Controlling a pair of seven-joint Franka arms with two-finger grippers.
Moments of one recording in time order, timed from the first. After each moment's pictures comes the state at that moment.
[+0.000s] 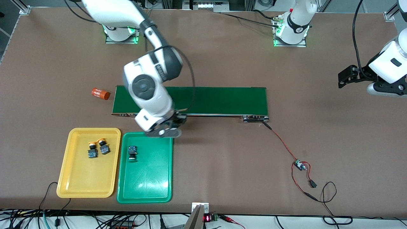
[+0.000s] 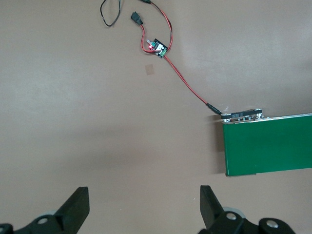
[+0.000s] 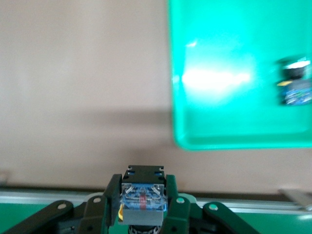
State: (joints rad) left arm 0.01 0.07 -0.08 -1.52 0.05 1.57 0.04; right arm 0.58 0.69 -0.12 -1.22 0.13 1.98 0.49
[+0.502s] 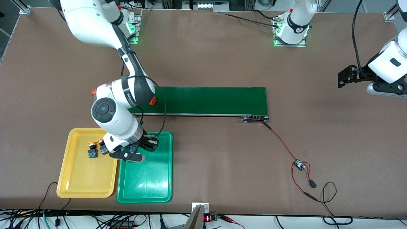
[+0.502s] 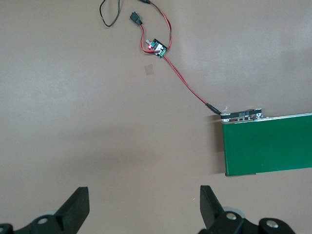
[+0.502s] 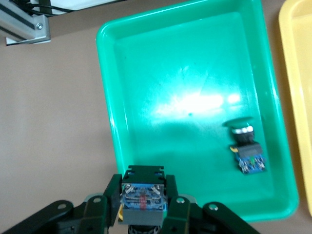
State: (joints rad) left arm 0.01 0.07 -0.08 -1.52 0.05 1.57 0.04; right arm 0.46 0.79 -0.12 -1.22 0.13 2.21 0.46
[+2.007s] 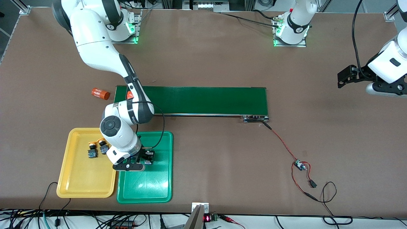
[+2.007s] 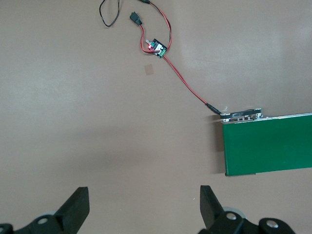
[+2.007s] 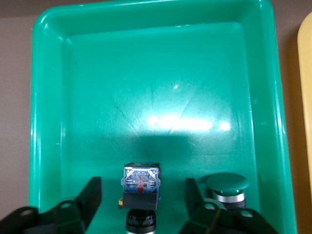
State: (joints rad) left arm 0.01 0.07 -0.09 -1.52 0.05 1.57 0.04; right arm 0.40 0.95 -0.13 -1.21 0.11 2.40 0.29
